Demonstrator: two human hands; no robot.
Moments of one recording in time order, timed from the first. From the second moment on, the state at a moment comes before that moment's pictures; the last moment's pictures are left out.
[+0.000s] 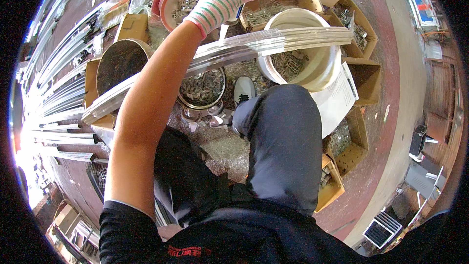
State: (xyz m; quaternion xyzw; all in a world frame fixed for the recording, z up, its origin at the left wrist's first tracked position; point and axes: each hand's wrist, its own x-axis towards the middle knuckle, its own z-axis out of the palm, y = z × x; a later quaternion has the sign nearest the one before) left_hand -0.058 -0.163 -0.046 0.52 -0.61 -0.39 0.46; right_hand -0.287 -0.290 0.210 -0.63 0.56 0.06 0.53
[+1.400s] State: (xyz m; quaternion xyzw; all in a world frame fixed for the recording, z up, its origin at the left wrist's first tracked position) left_hand -0.112 -0.175 -0.029 0.49 -0.58 -0.43 0.49; right_hand -0.317 -0.270 0.243 -0.57 0.62 0.04 0.54
